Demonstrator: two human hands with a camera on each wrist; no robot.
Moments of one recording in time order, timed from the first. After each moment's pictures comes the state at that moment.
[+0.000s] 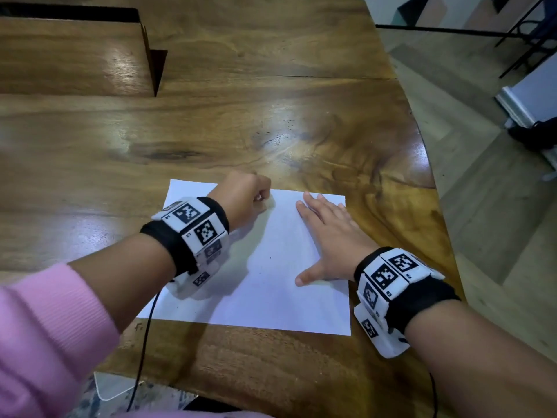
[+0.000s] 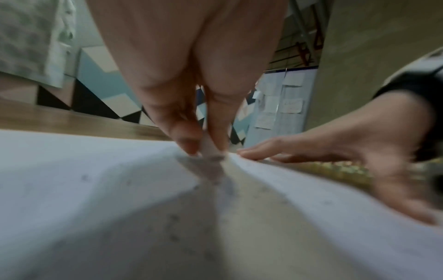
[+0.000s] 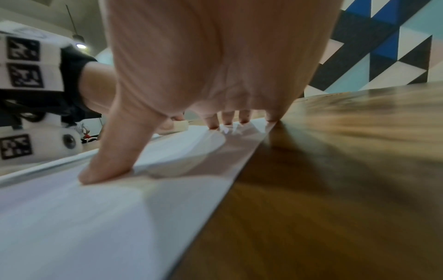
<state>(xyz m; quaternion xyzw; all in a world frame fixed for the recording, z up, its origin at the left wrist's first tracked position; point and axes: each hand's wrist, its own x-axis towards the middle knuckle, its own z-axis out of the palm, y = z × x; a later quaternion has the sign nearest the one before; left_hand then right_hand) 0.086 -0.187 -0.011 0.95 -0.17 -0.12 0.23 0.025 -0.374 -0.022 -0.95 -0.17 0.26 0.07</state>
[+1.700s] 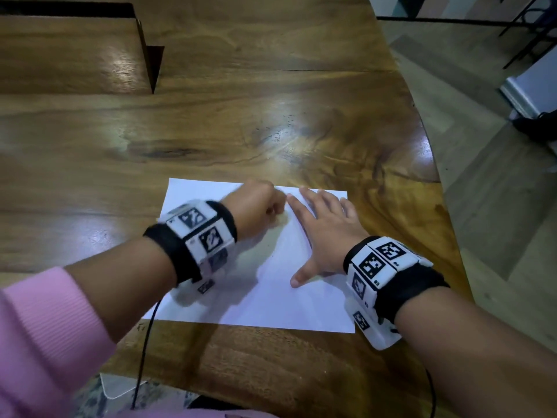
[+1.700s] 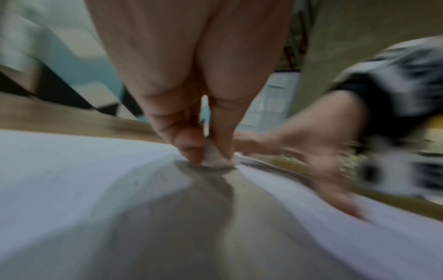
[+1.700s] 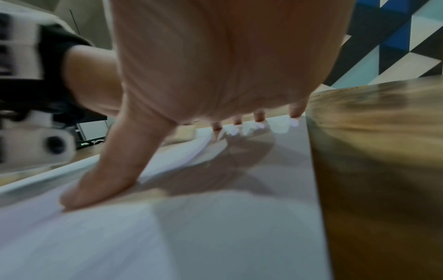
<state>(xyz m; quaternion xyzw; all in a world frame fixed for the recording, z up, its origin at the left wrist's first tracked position) 0.075 -0.200 -0.008 0.94 -0.23 -0.18 0.20 0.031 -0.359 -0.021 -0.95 -0.15 0.27 0.03</state>
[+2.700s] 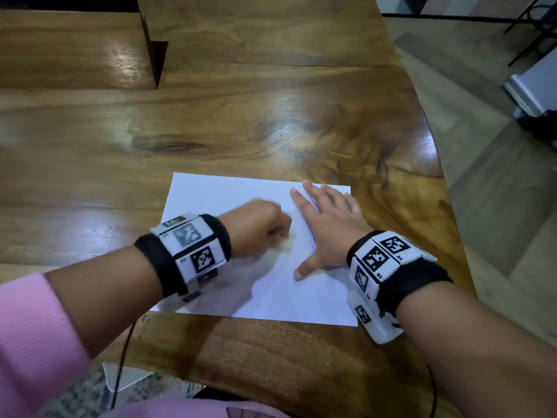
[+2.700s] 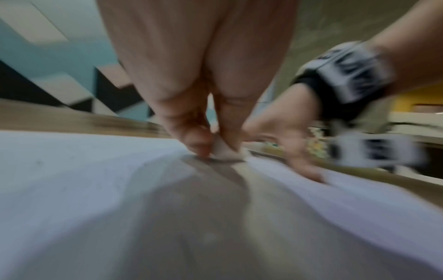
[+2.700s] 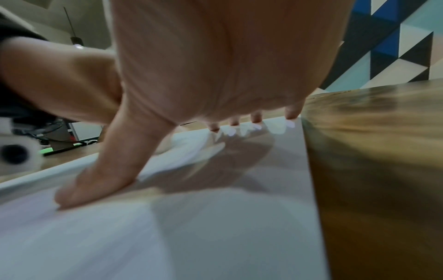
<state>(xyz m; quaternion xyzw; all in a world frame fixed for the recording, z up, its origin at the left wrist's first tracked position) 0.051 -0.192 -0.012 0.91 -0.31 -0.23 0.17 0.029 -0.360 -0.020 -0.95 -0.15 0.28 0.03</state>
